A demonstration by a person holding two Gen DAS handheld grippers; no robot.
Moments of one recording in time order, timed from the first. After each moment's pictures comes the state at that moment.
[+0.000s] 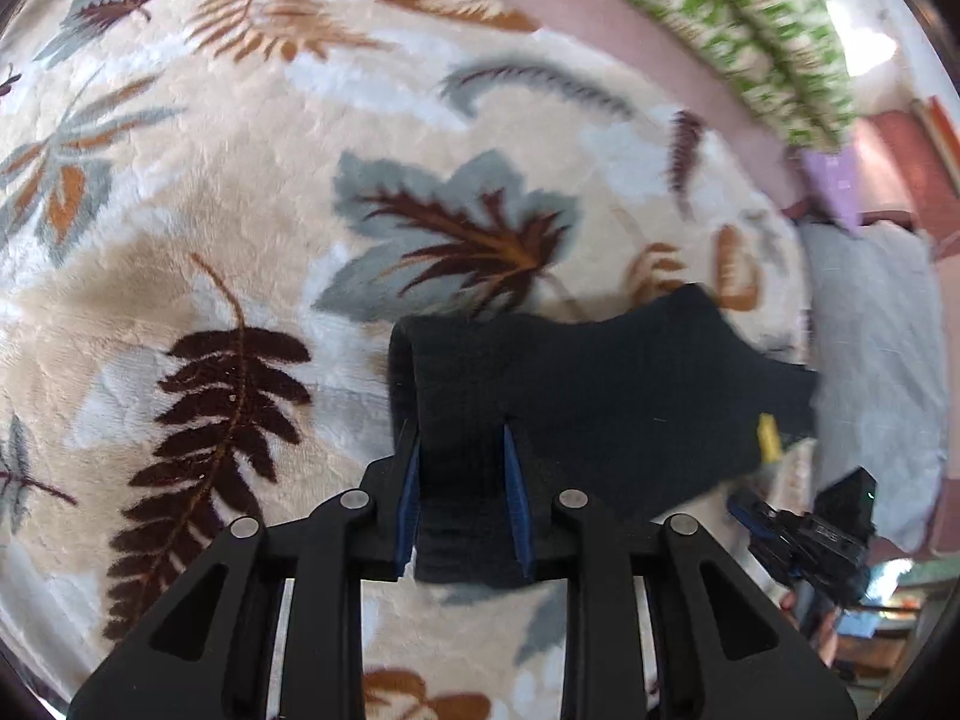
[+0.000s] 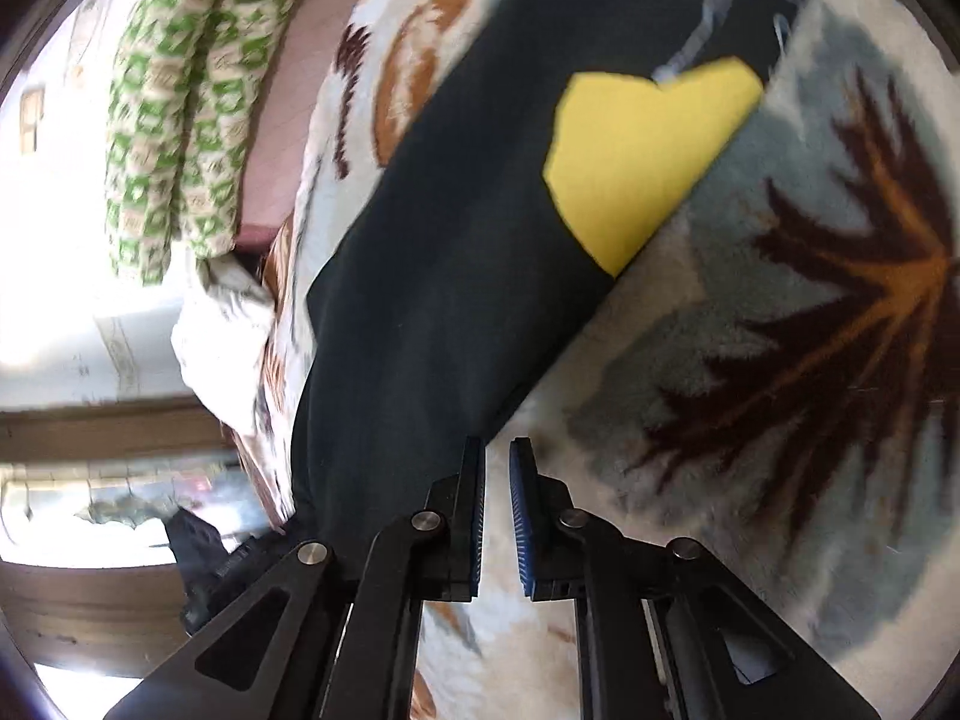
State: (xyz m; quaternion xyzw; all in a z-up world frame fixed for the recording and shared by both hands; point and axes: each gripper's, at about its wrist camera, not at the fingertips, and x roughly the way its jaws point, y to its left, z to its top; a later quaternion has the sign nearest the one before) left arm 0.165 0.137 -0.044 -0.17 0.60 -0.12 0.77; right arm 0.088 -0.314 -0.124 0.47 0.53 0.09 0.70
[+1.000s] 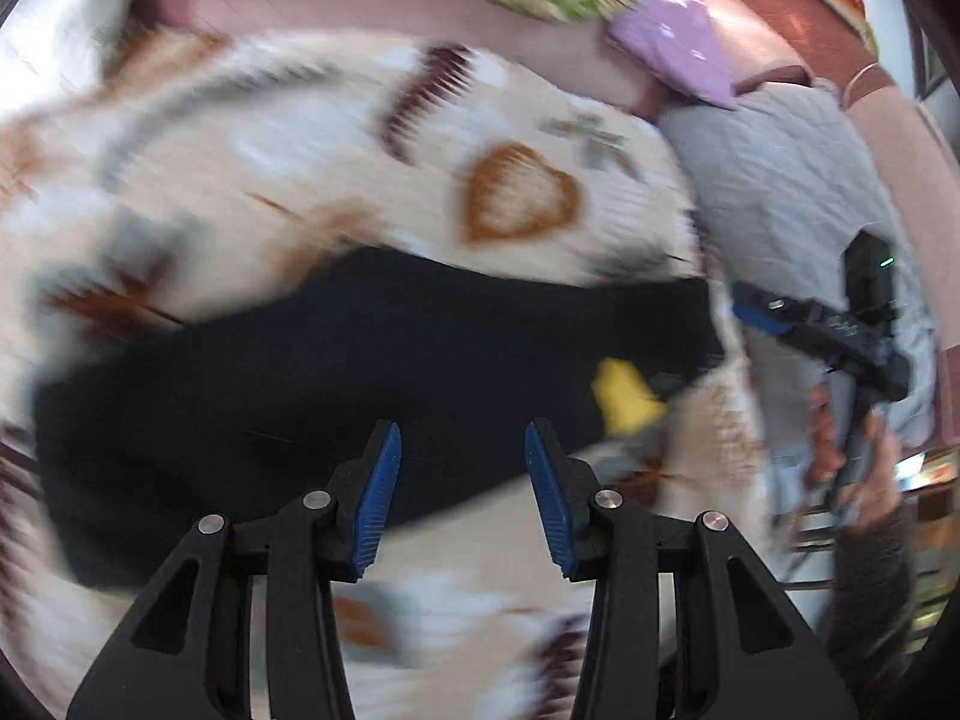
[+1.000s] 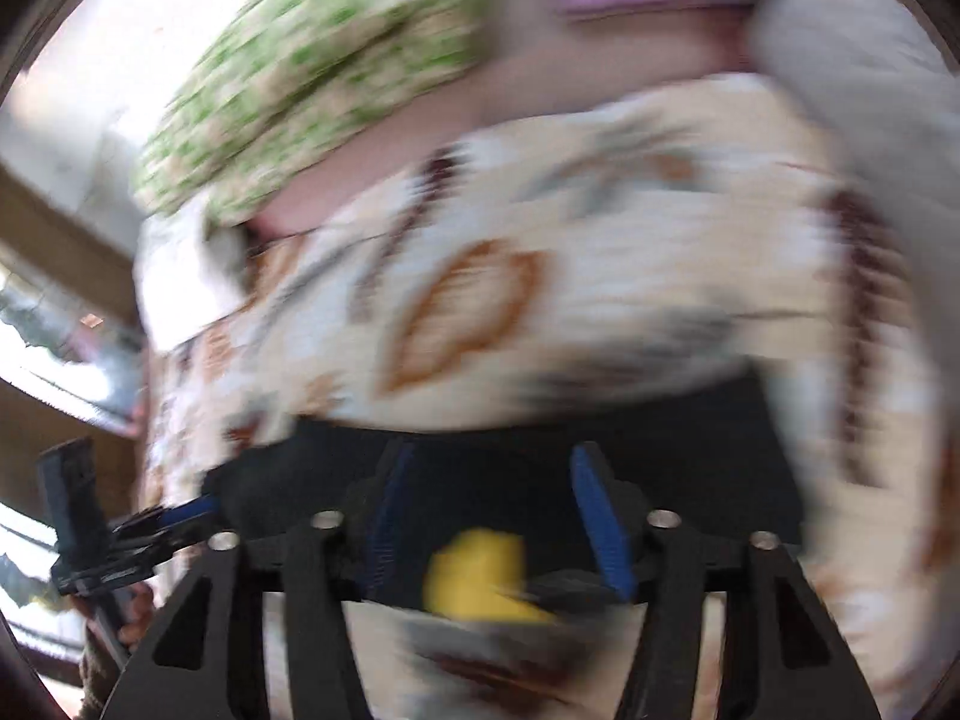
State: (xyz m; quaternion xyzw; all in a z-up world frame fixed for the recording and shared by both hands) left arm 0.147 -0.074 -0.018 -0.11 0.58 -0.25 0.76; right arm 0.171 -0.436 -0.014 0.19 0.52 0.10 0.83
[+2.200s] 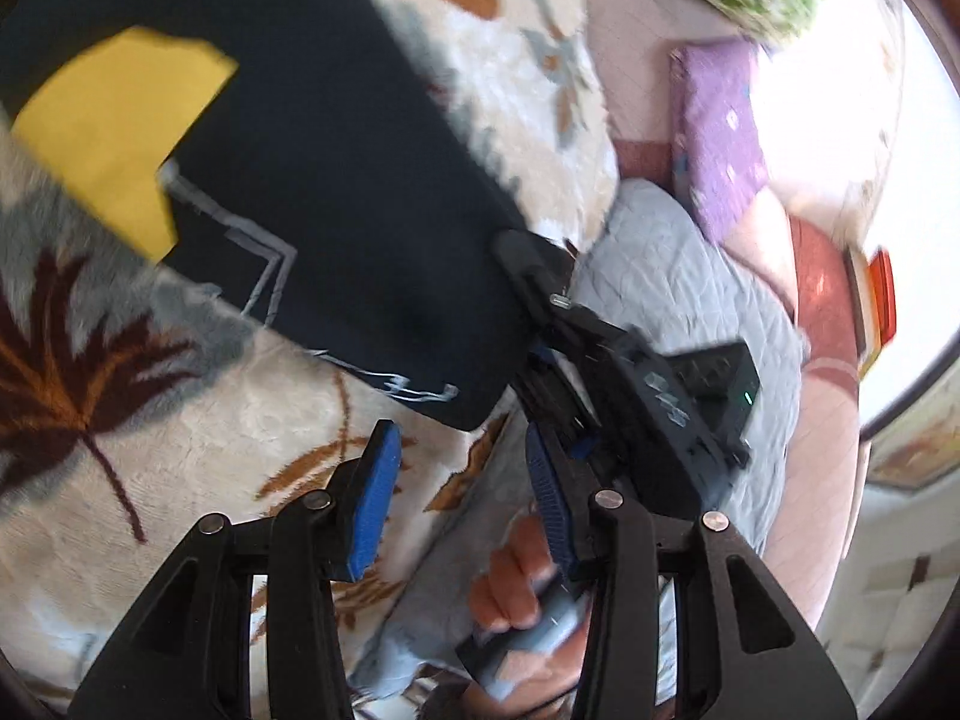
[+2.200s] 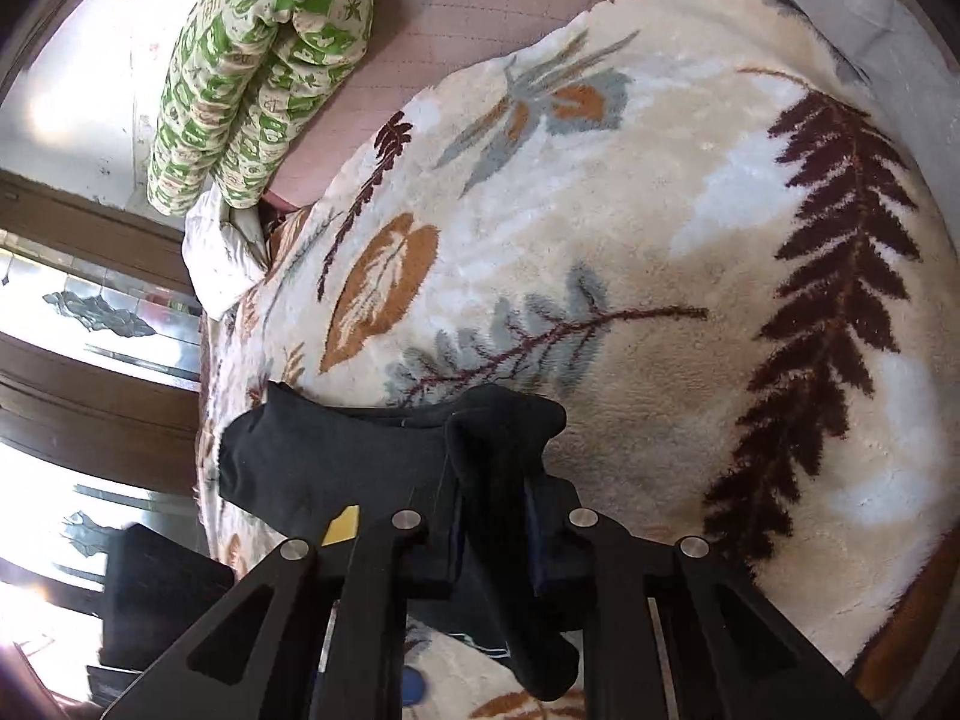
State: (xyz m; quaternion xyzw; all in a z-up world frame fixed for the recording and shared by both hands) left arm 0.103 -0.275 -0.096 -0.55 0.57 -0.14 0.59; right arm 0.233 -0.528 -0.084 0.25 0.56 0.24 0.75
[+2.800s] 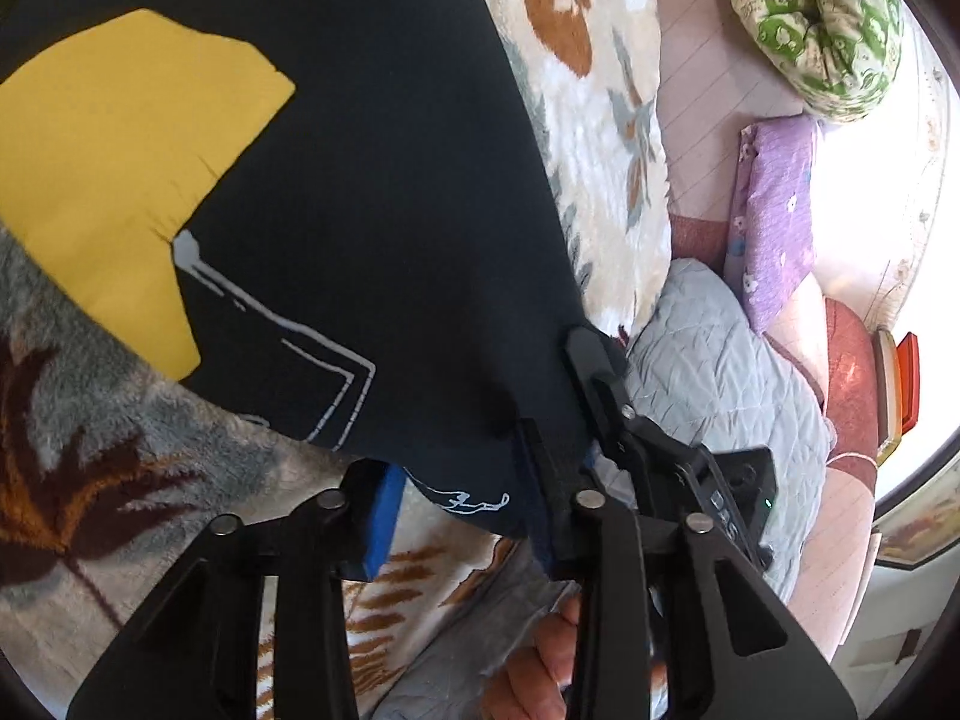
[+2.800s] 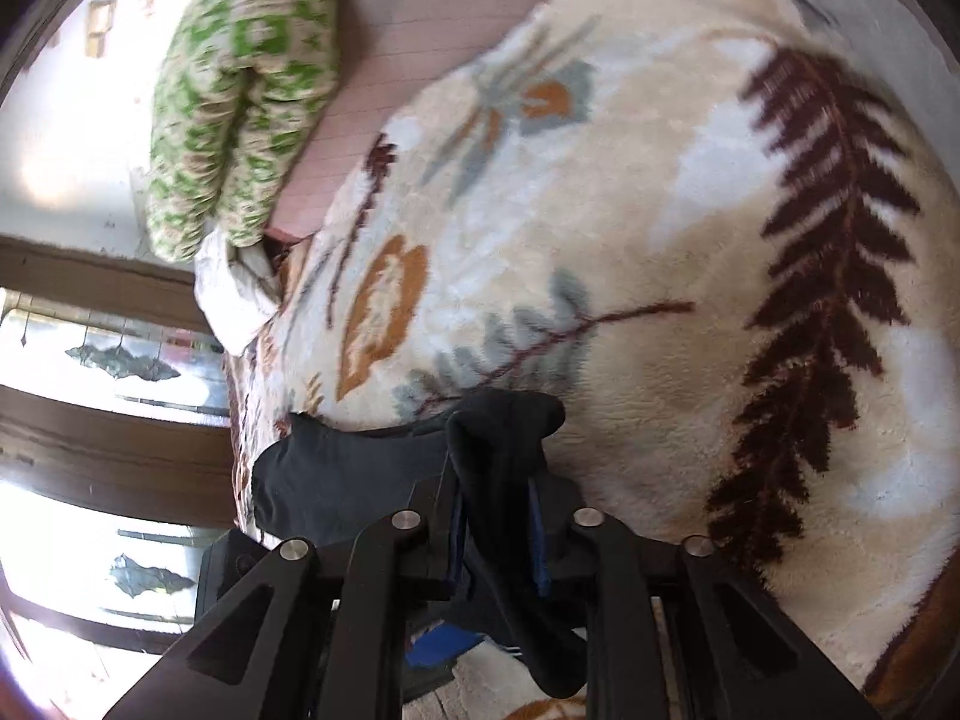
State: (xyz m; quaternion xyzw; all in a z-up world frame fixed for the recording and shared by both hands) left arm 0.132 -0.274 -0.126 -0.57 0.55 -0.08 0.60; right arm 0.243 -0.541 -0.102 0.32 0.56 0.23 0.73
